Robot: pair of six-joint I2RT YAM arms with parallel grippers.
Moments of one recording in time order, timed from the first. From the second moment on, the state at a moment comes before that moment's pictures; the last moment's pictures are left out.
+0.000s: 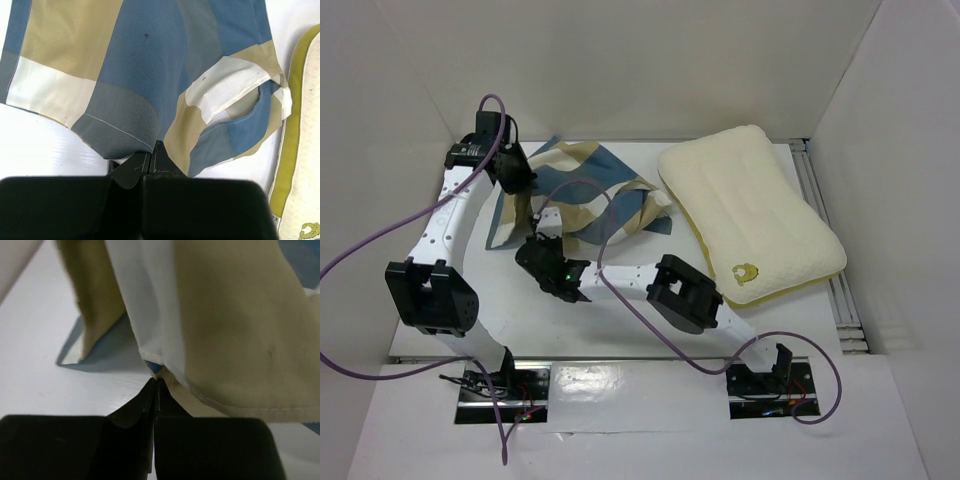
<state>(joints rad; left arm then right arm) -0.05 1.64 1.68 -0.91 0.01 -0.52 1.19 2.41 1.89 0.17 0.85 0.51</state>
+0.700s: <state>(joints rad) -0.01 1.65 1.76 -0.85 0.17 -0.45 0.90 1.46 1.23 0.09 0.83 0.35</state>
